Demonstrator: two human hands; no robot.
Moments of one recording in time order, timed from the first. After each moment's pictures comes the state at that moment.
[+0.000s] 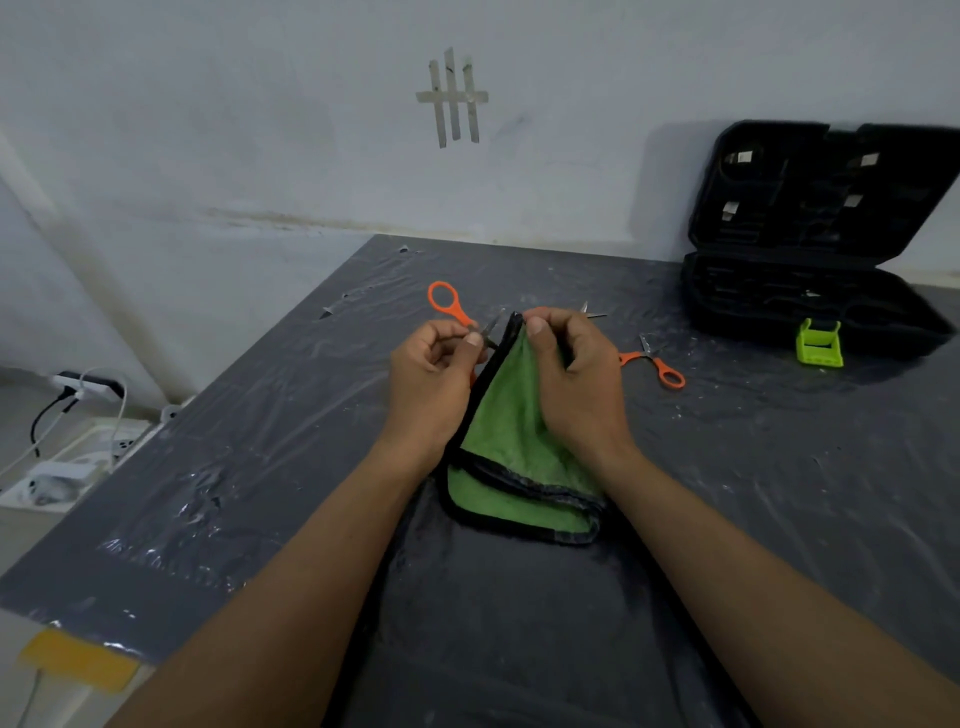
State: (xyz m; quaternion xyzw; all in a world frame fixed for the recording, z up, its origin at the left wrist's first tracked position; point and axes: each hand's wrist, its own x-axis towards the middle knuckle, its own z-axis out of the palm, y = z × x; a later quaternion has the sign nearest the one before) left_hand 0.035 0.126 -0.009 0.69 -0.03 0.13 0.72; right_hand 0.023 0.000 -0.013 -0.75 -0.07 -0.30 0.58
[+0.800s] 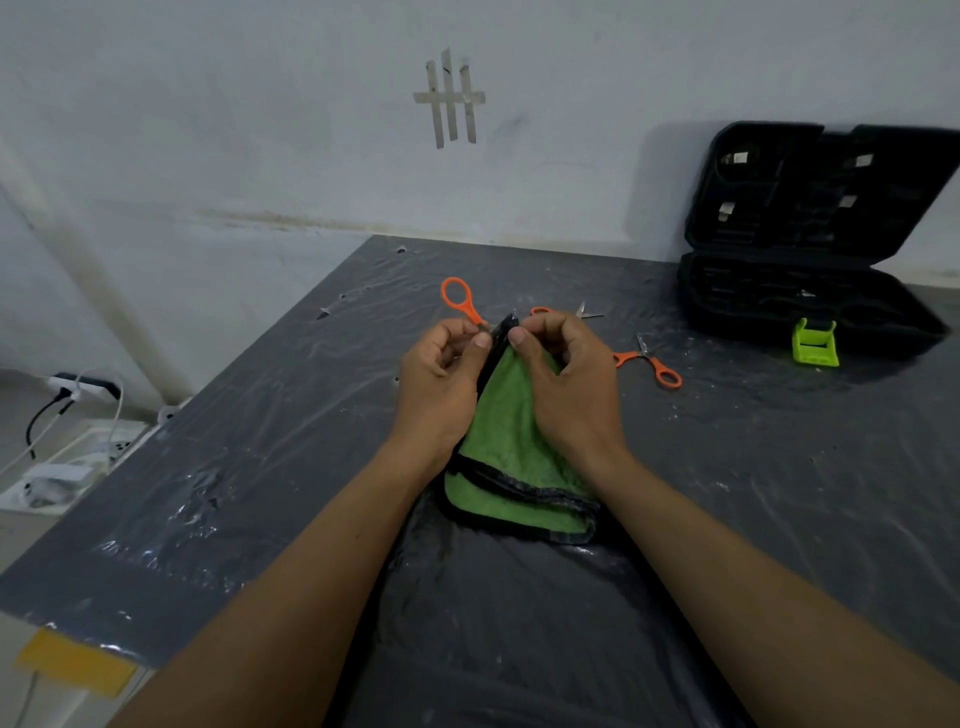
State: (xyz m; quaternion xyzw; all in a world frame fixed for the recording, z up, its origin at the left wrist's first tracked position) left_hand 0.036 0.118 -0.014 0.67 -0.07 0.12 0.73; right_hand 0.022 0.003 -0.014 -0.75 -0.07 -0.31 0.58
